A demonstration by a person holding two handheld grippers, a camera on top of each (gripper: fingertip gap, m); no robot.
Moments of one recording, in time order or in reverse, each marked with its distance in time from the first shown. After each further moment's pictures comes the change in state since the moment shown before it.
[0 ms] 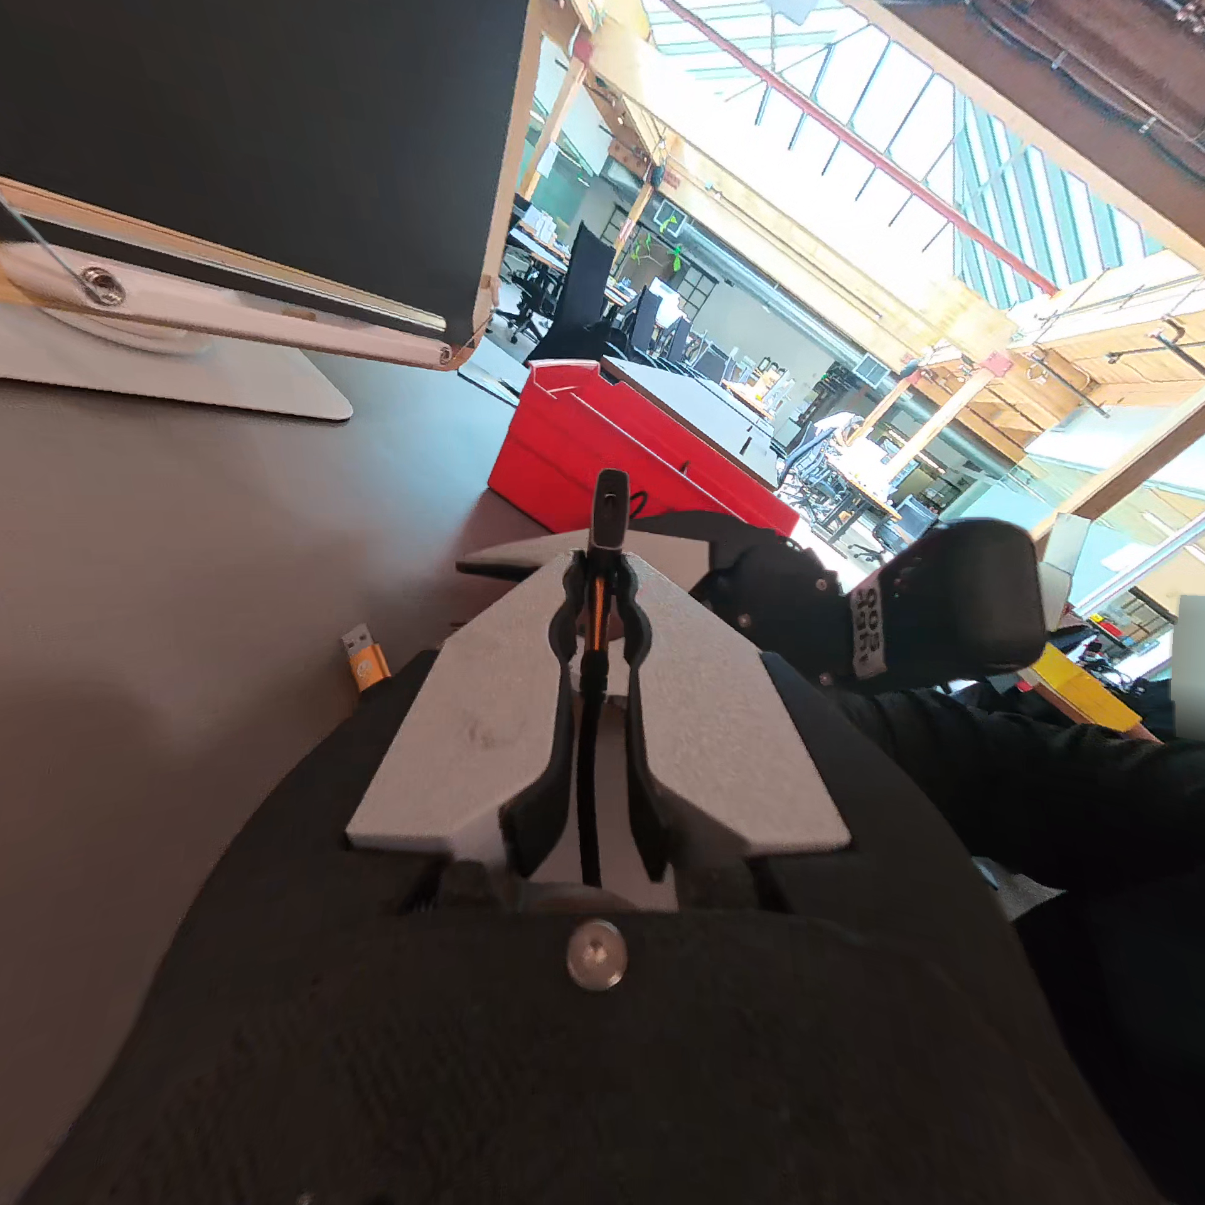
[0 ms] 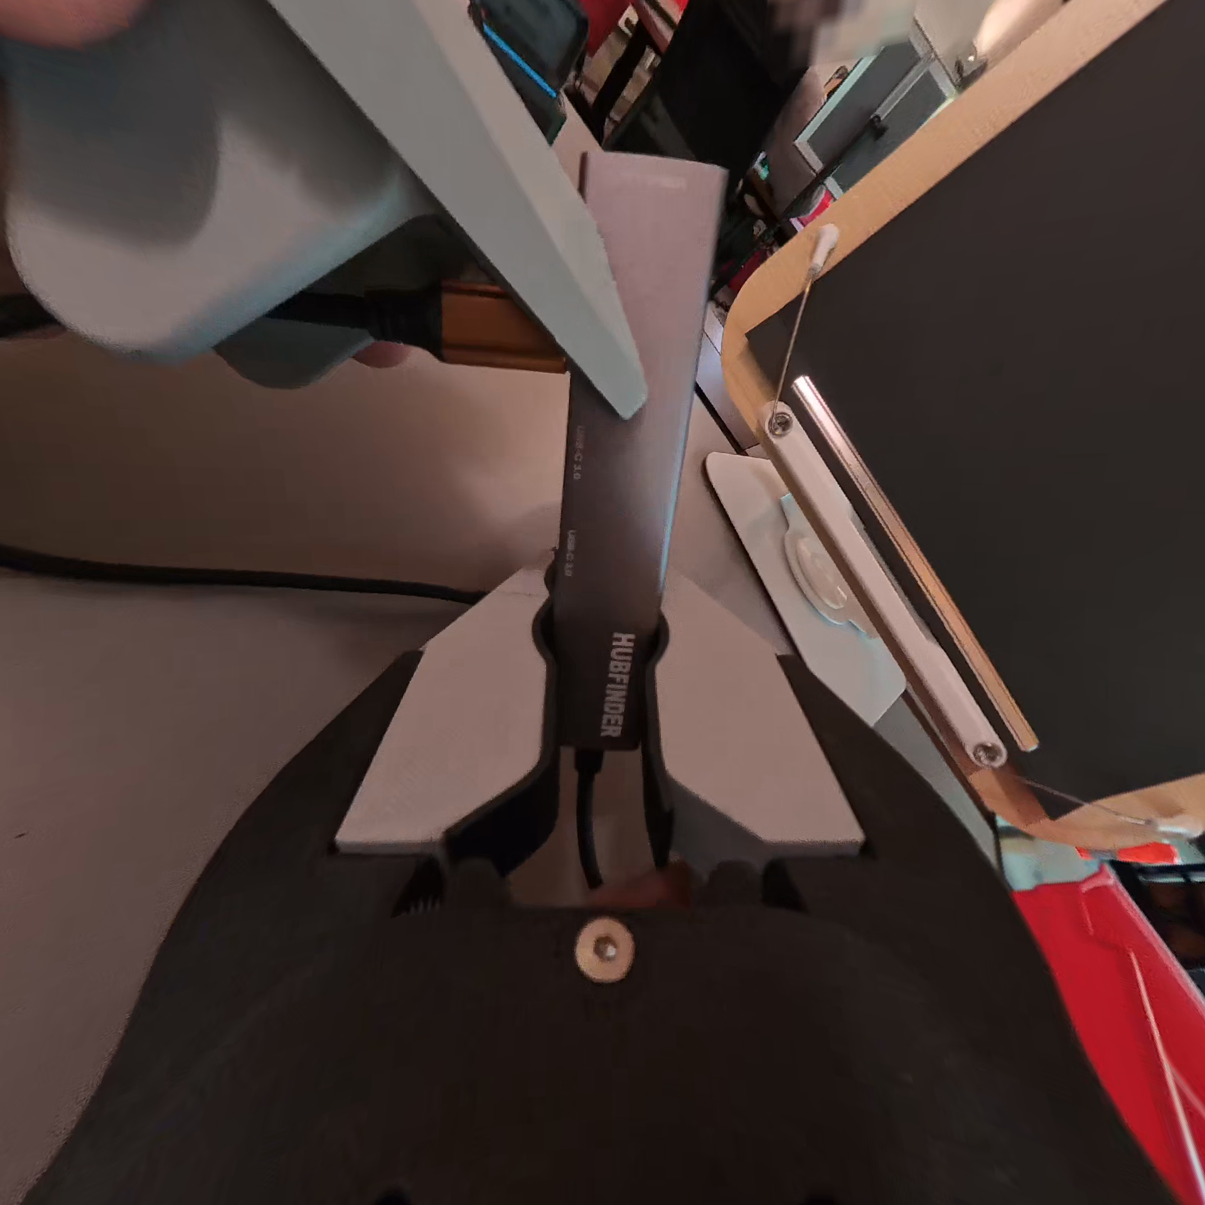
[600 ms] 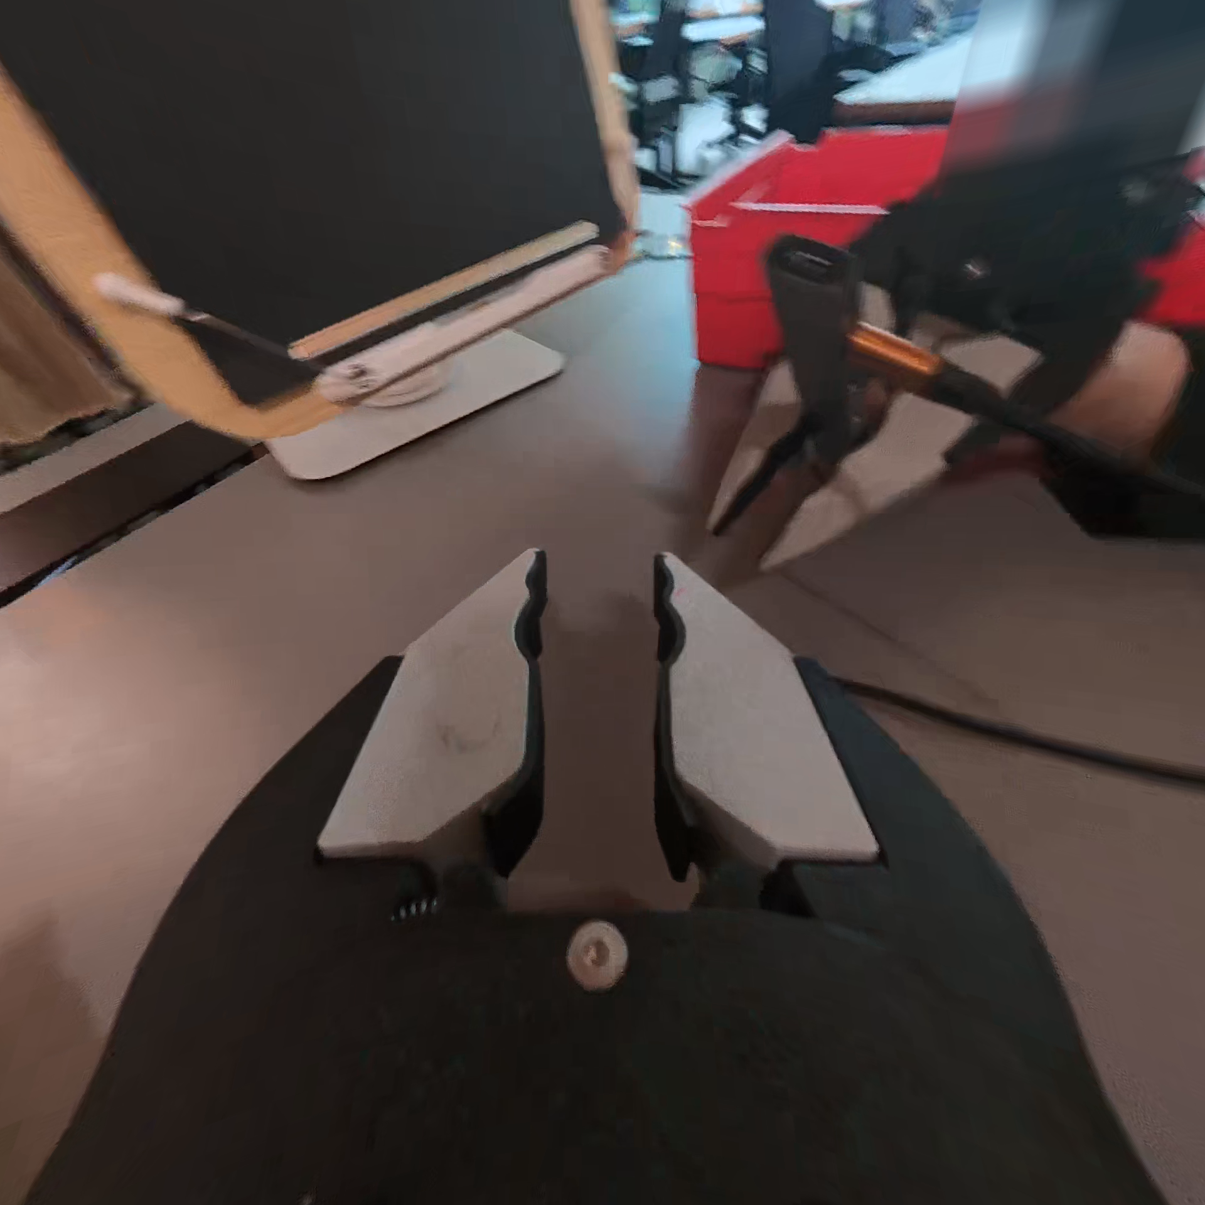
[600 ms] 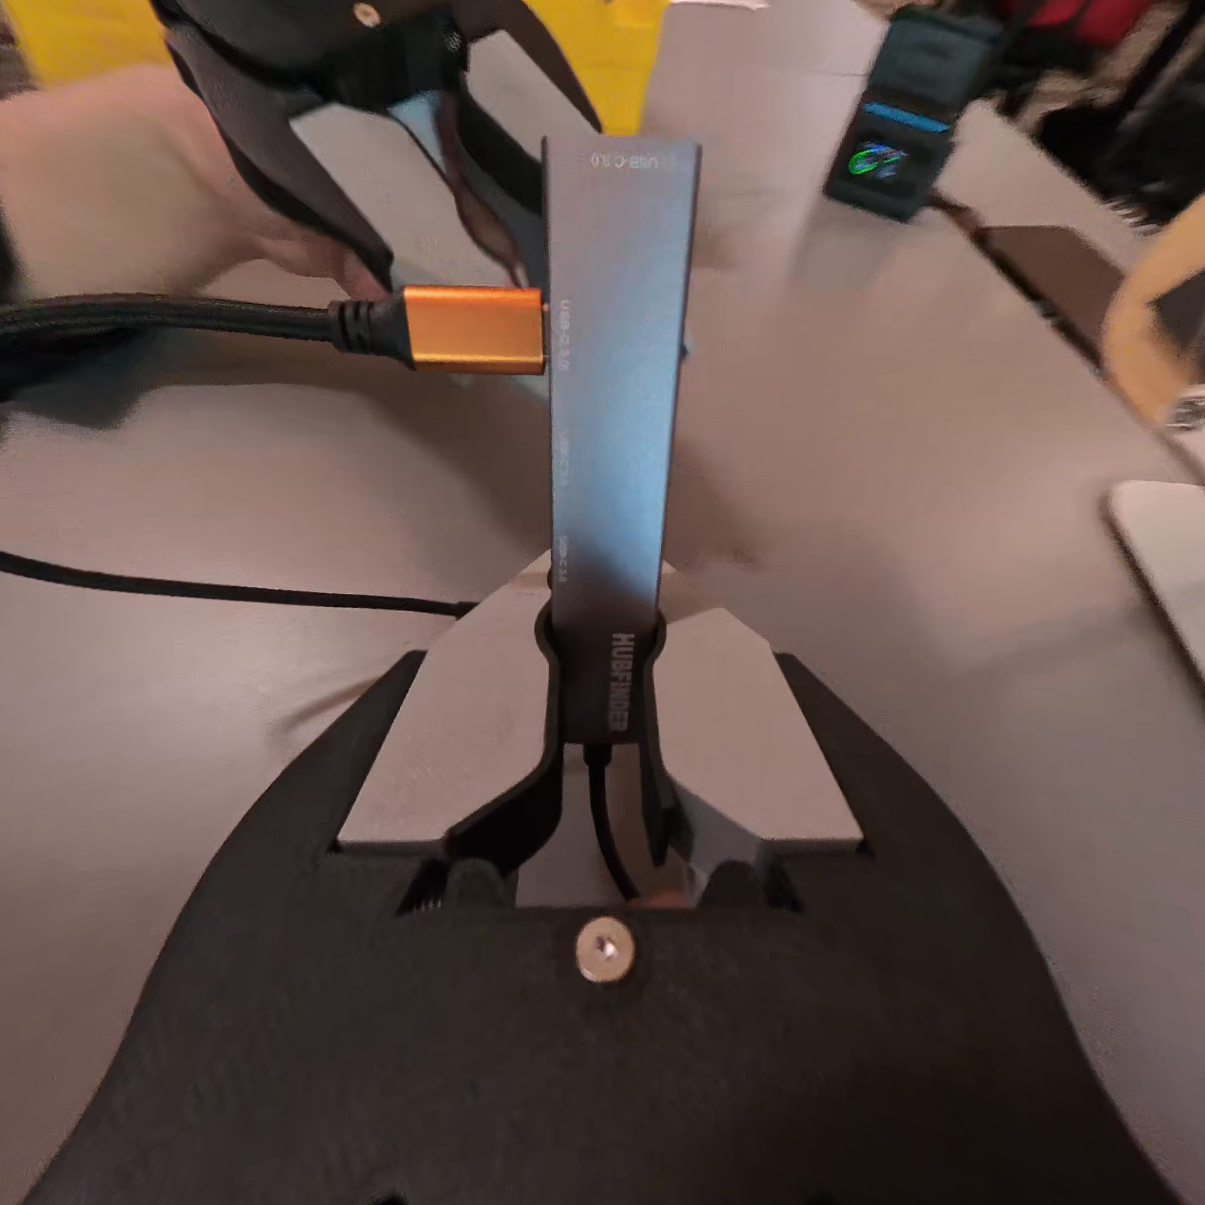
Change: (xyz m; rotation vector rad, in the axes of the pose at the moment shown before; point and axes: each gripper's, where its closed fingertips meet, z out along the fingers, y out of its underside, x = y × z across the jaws) left arm -0.040 0.016 -0.035 -0.218 -0.346 0.624; right arm -0.041 -0.008 -0.042 0.124 -0.708 0.251
